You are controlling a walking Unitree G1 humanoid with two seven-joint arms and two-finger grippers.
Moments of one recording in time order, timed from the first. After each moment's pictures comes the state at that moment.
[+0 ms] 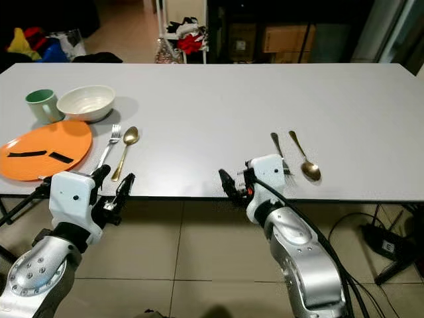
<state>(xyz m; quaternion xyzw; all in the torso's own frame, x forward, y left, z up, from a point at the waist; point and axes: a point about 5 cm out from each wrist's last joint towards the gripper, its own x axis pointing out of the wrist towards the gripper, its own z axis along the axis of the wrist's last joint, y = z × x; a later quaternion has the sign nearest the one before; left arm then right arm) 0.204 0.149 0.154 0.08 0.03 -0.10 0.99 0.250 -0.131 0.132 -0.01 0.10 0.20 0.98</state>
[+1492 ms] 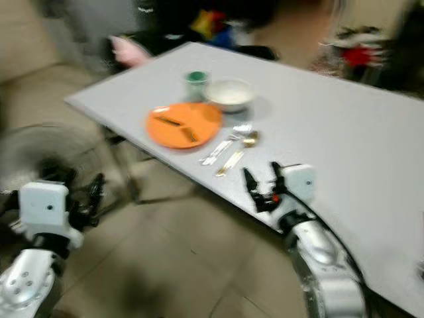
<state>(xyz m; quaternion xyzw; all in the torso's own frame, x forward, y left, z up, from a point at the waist) 0.192 0.170 0.148 0.09 0.00 0.00 1.00 0.234 -0.169 0.130 0.01 0.05 0.13 0.99</state>
